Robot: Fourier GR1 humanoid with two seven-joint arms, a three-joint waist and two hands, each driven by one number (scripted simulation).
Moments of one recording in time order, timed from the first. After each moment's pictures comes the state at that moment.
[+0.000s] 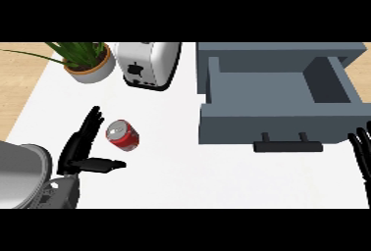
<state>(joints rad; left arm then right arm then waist) -0.21 0.17 0.17 -0.94 -0.03 -0.15 -0.39 0.26 -0.04 -0.21 -2.09 -0.04 0.19 0.04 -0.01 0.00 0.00</state>
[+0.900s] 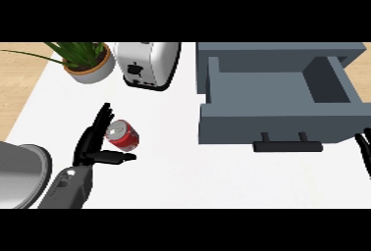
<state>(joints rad) -0.37 0.15 0.18 -0.66 -0.04 -0.11 -0.53 0.26 -0.03 -0.25 -2.11 -0.07 0.22 0.06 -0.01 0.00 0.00</state>
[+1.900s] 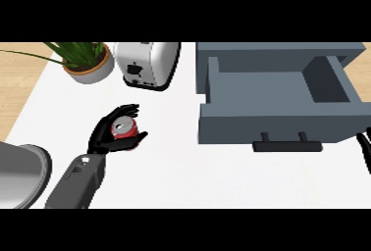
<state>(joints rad) -0.49 0.12 0.16 -0.53 -0.04 -0.12 -0.57 0.25 -0.02 -0.25 -2.14 -0.07 0.22 0.09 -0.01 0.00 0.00</state>
